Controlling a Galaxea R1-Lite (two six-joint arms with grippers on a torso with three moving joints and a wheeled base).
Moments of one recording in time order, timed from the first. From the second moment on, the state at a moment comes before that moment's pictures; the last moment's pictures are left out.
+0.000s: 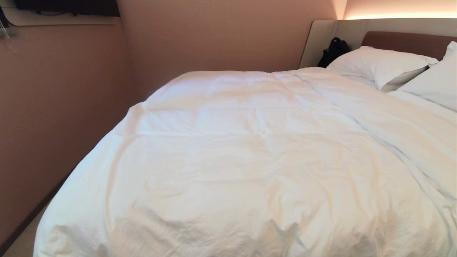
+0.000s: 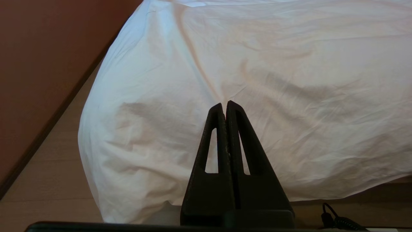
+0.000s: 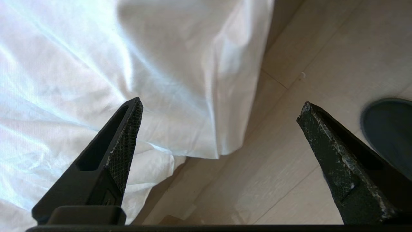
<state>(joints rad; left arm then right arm) 0.01 0.00 0.00 0.02 -0.02 0.05 -1.63 2.67 -1.92 0.53 0.99 -0.42</state>
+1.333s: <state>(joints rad) 0.01 0.00 0.00 0.02 -0.02 0.05 -1.53 2.74 -1.92 0.41 1.02 -0.41</state>
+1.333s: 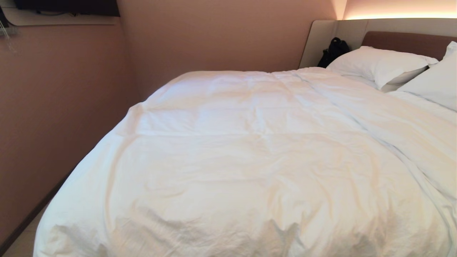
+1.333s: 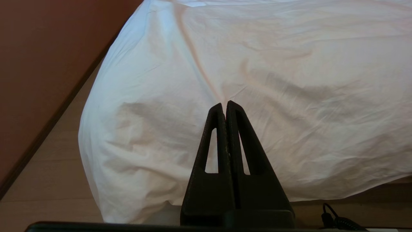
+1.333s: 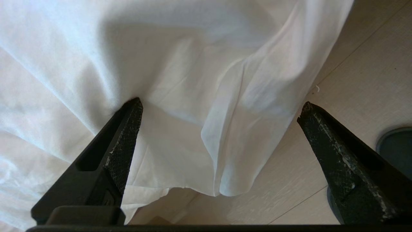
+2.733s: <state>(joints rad) 0.01 0.00 0.00 0.02 -0.02 0.05 -1.60 2.72 -1.92 0.42 0.93 -0.41</state>
